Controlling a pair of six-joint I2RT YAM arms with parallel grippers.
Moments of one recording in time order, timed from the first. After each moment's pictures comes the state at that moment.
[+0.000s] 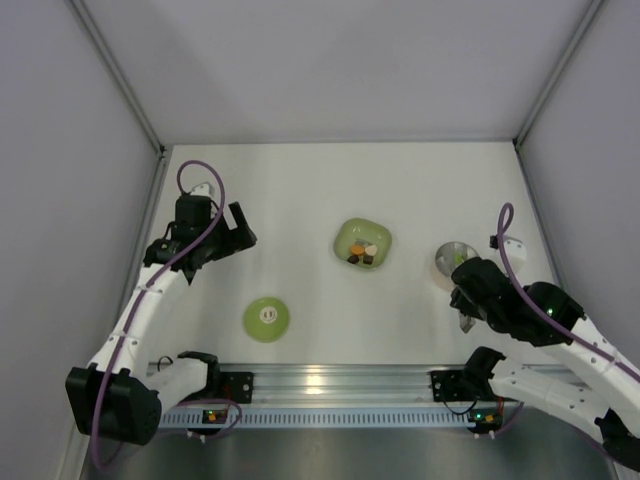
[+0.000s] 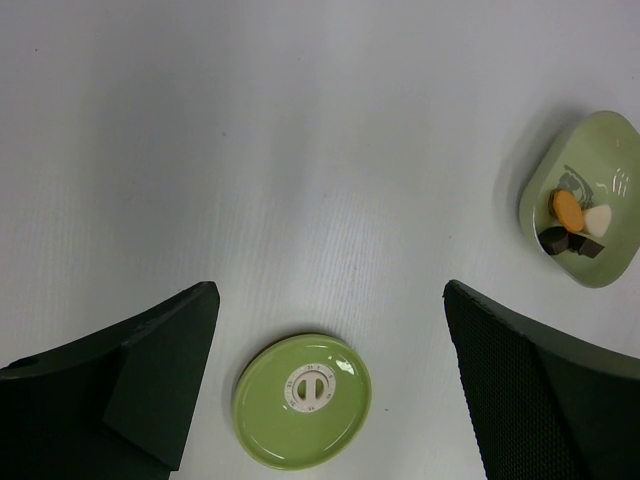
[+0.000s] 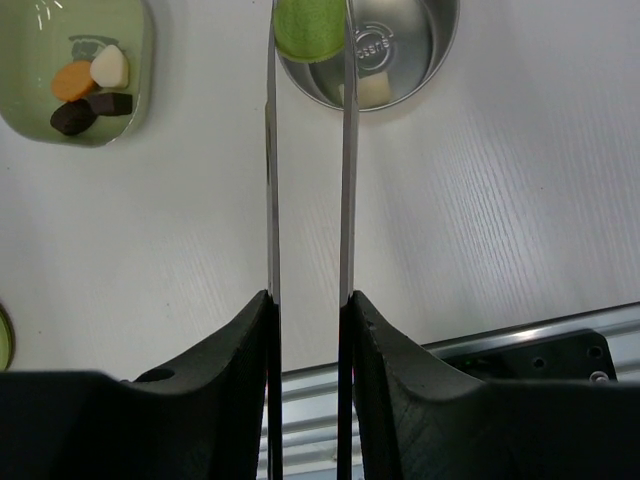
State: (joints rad) left arm -0.16 1.08 0.95 -0.62 0.02 -0.48; right arm 0.83 0.68 0.98 -1.32 0.59 1.04
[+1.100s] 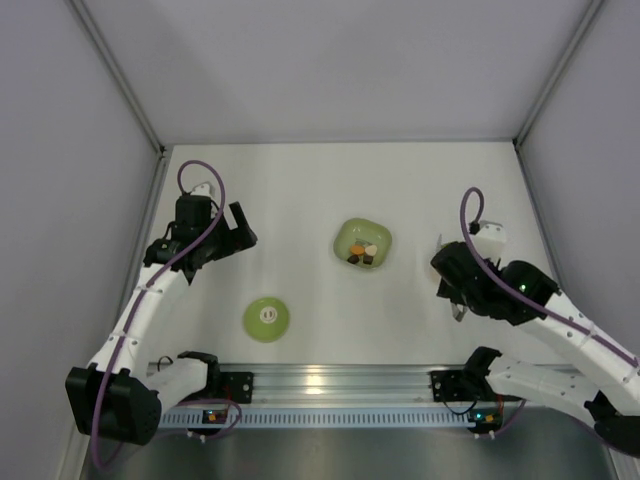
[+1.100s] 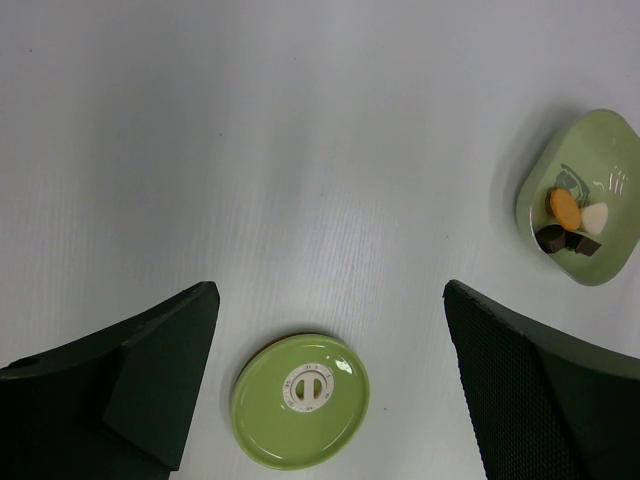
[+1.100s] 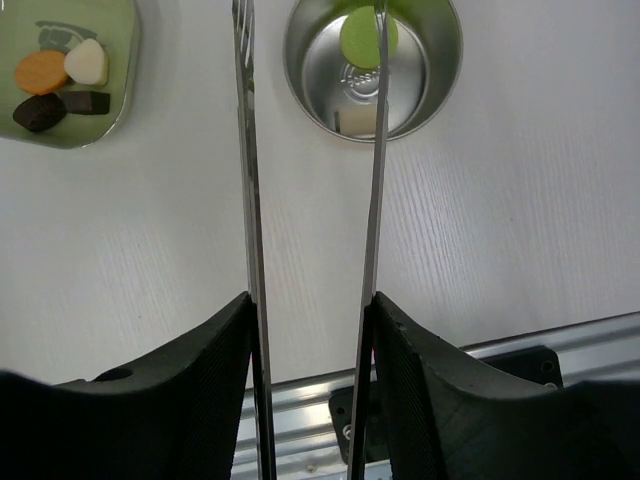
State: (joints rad) left arm -0.16 1.08 0.95 -0.62 0.03 -0.48; right arm 0.83 0.84 1.04 -1.32 0.63 0.97
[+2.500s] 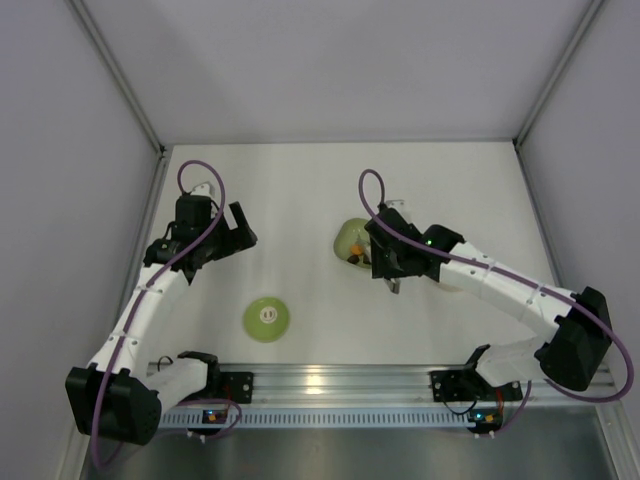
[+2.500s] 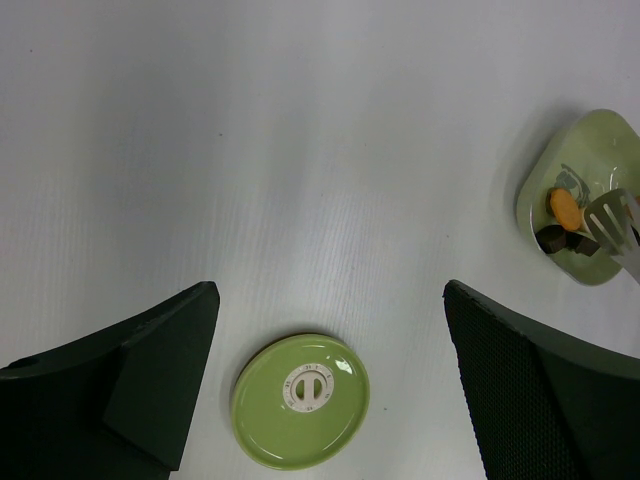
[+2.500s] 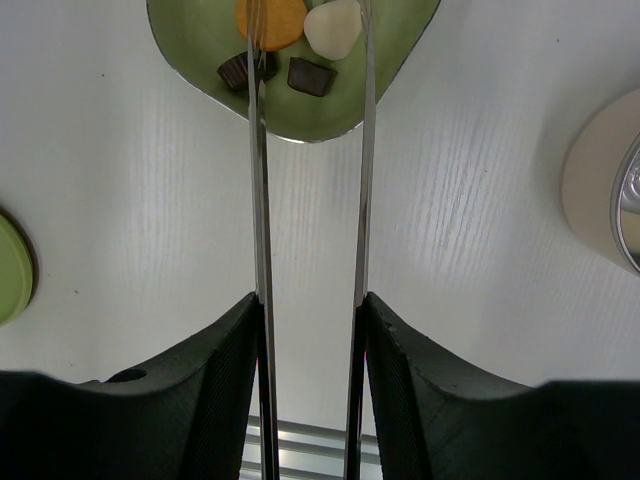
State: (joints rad) left arm -0.16 1.08 0.95 -0.62 0.03 -0.48; right arm 0.83 1.33 1.13 -0.84 0.32 0.66
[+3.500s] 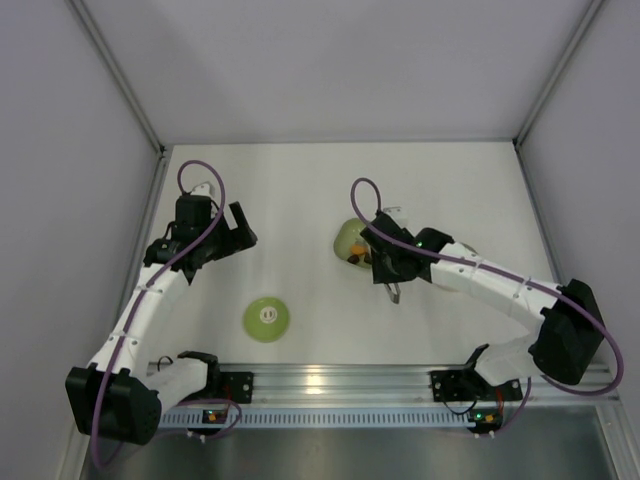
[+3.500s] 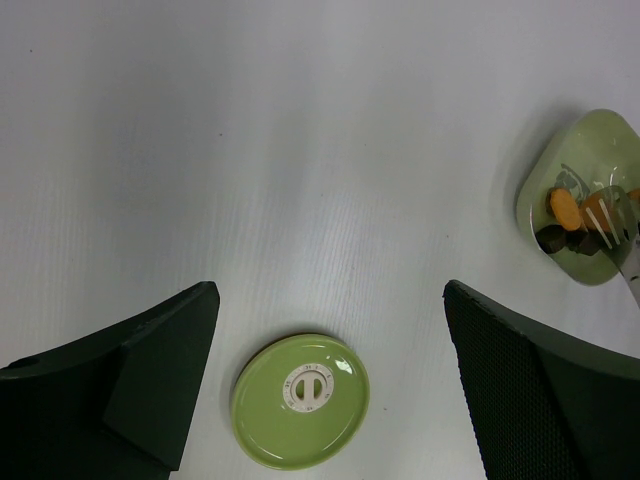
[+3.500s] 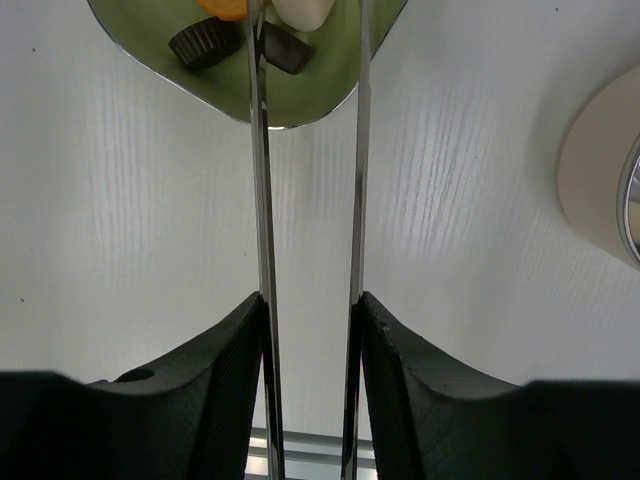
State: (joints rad) left arm -0.16 1.08 0.95 -0.62 0.03 -0.48; right arm 0.83 1.37 1.09 -0.83 0.34 0.65
